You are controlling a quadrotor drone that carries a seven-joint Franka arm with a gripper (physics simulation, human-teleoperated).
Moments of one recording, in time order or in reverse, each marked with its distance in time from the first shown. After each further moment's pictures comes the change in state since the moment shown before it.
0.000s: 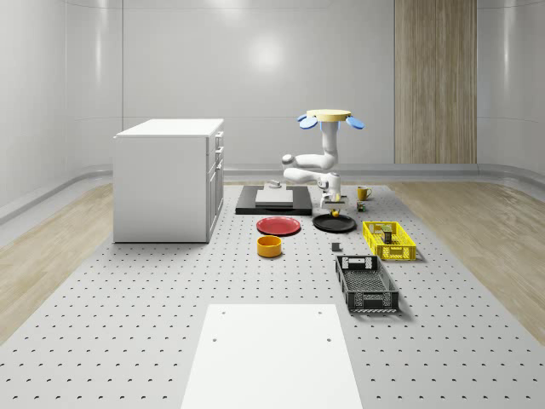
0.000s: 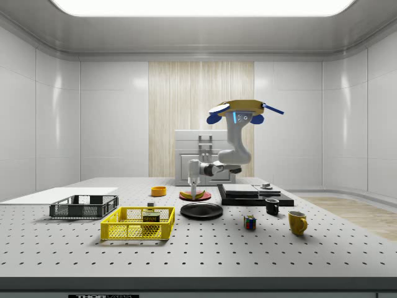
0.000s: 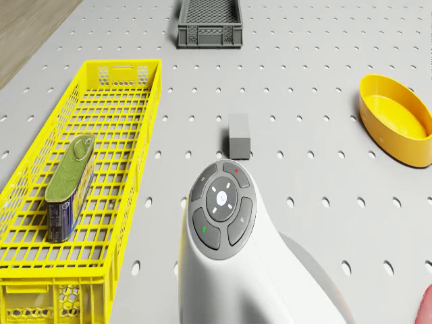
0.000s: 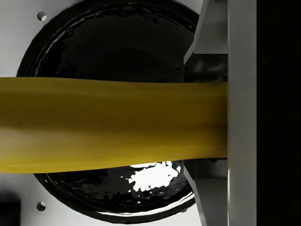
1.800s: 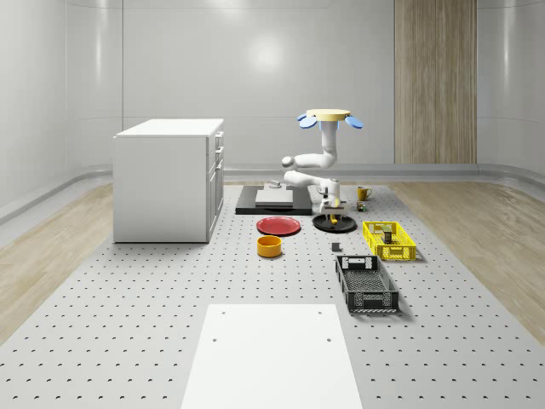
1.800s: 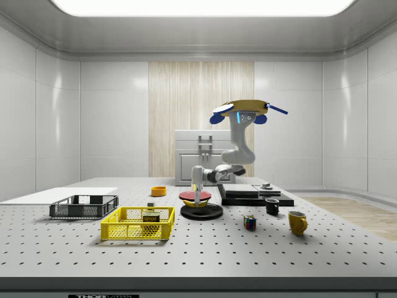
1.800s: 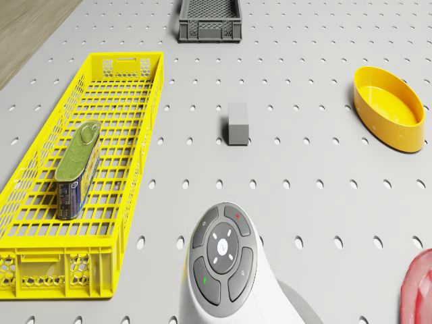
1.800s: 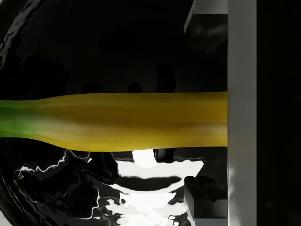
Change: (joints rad) arm -0.009 0.023 -0.144 0.055 -0.136 0.048 -0.010
